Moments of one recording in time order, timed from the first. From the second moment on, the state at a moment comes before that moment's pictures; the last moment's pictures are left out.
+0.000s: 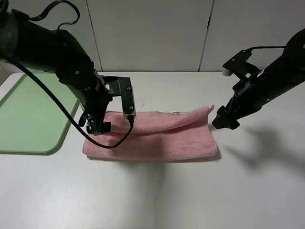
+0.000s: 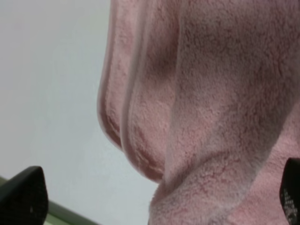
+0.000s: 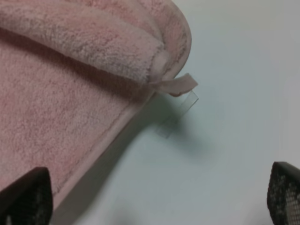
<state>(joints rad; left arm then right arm) -0.62 1.85 -1.04 0.49 0.46 0.45 0.19 1.64 -0.85 0.29 0.44 -0.83</state>
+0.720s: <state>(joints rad) -0.62 1.70 -1.05 0.48 0.81 0.13 0.19 1.64 -0.85 0.29 0.43 -0.83</state>
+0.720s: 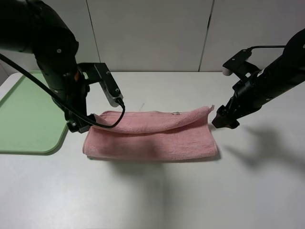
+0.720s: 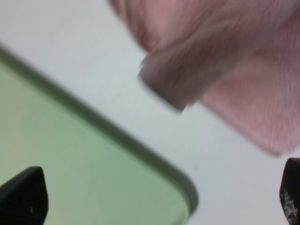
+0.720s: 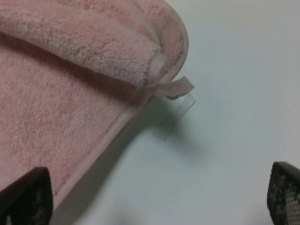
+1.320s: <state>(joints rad) -0.62 1.24 -1.02 0.35 1.04 -0.04 0.19 1.64 -0.85 0.29 0.43 -0.83</state>
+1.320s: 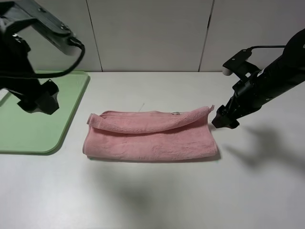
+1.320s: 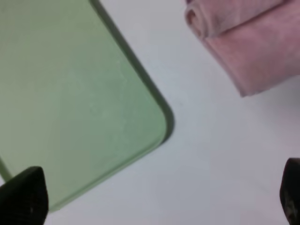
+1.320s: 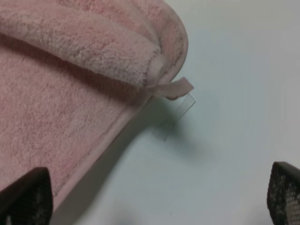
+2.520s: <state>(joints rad) -0.62 0.28 -0.50 0.09 1.09 -0.09 0.19 1.64 -0.85 0.33 0.43 -0.83</state>
